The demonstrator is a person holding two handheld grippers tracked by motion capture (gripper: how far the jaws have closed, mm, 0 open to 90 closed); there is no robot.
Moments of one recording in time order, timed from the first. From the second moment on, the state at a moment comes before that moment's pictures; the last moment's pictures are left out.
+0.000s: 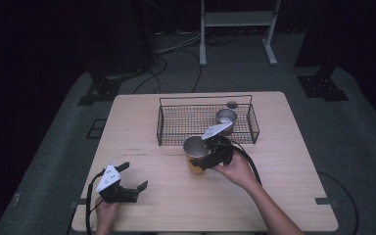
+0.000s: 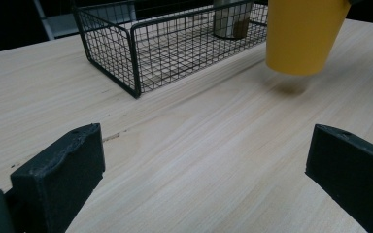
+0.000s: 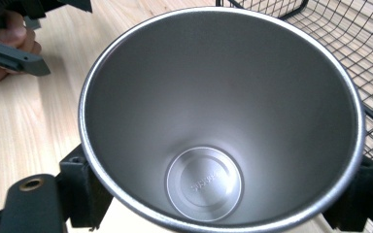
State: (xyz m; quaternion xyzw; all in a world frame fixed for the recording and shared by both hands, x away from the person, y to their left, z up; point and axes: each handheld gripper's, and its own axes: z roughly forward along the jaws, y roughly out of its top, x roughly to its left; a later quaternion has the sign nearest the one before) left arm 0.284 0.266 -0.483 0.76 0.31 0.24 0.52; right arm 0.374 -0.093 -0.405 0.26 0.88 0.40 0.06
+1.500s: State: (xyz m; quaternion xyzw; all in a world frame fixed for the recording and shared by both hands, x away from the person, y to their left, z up) left arm 0.284 0.266 -0.484 0.76 0.32 0.24 0.52; right arm 0.408 -0.070 -0.340 0.25 0.88 0.40 0.07
